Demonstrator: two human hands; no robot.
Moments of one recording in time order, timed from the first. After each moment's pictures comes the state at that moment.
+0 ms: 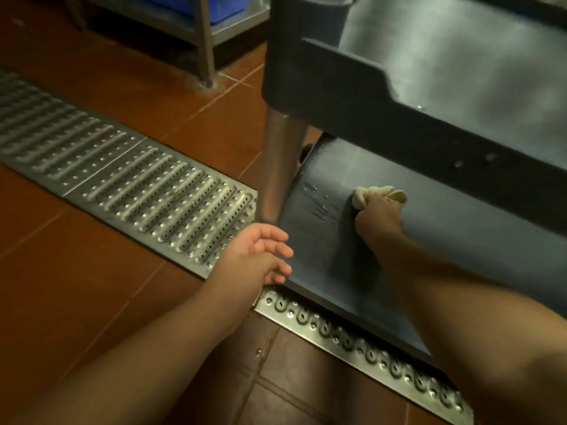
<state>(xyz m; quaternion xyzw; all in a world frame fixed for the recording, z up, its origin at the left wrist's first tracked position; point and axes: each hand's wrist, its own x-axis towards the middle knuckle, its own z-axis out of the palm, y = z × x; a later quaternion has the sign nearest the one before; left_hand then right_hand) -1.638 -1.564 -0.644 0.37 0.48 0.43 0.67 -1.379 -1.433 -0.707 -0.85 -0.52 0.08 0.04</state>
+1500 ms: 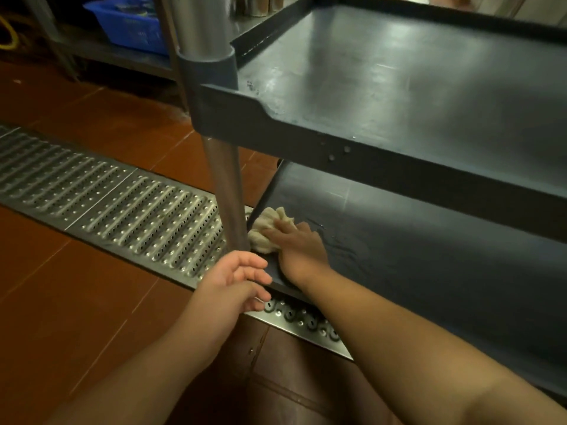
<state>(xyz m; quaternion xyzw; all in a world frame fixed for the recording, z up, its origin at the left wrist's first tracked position) -1.625 -1.617 -0.621 0.40 0.49 0.41 0.66 -1.464 -1.515 -0.723 -0.63 -0.77 0.06 0.08</state>
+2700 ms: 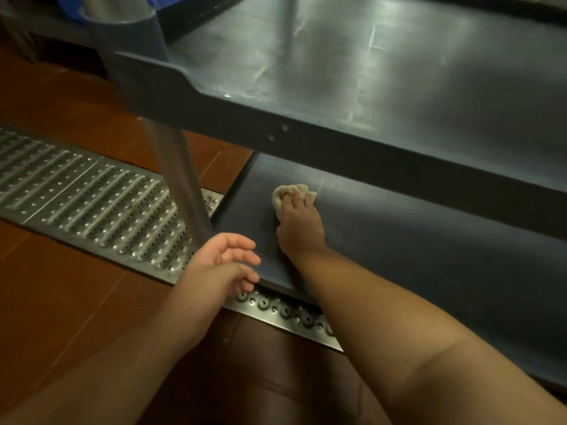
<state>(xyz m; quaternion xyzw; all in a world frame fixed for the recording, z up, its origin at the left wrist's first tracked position) -1.593 -1.603 -0.629 0.41 0.49 0.40 0.65 -1.420 -1.480 -0.744 -0.72 -0.68 0.05 0.11</state>
